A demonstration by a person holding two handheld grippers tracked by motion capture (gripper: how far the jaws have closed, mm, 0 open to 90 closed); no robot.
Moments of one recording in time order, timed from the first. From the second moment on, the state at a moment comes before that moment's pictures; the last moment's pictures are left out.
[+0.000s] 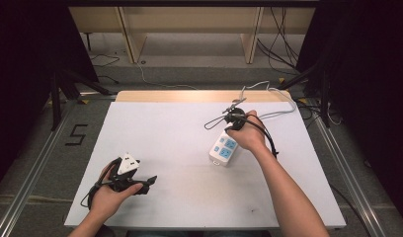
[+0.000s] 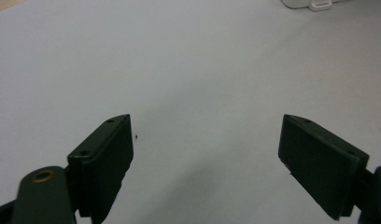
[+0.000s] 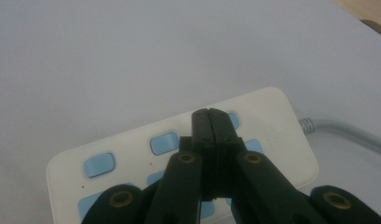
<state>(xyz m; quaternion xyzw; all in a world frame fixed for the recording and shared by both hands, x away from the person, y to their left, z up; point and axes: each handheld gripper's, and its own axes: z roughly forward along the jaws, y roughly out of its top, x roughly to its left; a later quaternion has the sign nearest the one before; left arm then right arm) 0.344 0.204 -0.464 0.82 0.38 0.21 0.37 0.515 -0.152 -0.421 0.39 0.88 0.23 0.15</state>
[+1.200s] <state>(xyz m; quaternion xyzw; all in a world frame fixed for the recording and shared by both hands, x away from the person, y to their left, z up) 0.343 0.204 -0.463 0.82 0.38 0.21 0.38 0.500 -0.131 -0.426 0.38 0.89 0.22 0.11</state>
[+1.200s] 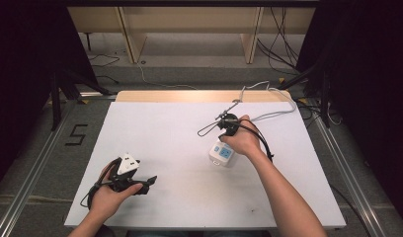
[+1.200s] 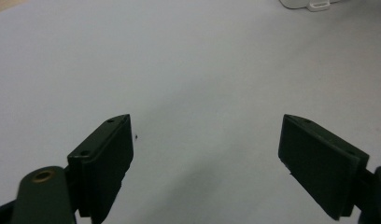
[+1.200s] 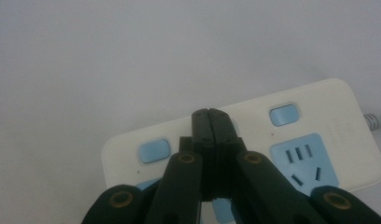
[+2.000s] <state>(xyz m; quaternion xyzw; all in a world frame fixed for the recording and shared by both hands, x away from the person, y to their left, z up) 0.343 0.204 -0.463 0.82 0.38 0.21 0.38 0.489 -0.115 -0.432 0.35 0.91 0.20 0.08</state>
